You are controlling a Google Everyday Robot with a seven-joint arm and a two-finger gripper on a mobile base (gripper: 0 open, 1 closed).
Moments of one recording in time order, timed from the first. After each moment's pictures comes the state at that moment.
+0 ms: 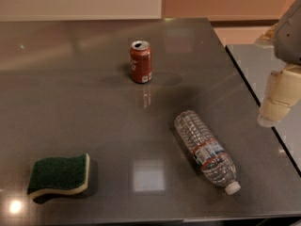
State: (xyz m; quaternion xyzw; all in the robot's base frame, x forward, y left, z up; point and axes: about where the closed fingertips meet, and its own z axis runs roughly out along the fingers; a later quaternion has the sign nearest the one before) arm 0.439 -0.211 0.979 -0.62 0.77 -0.04 0.15
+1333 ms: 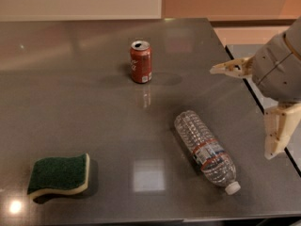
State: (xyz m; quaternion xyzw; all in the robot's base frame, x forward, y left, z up) arm 0.399 -0.167 0.943 -0.82 0.54 0.00 0.17
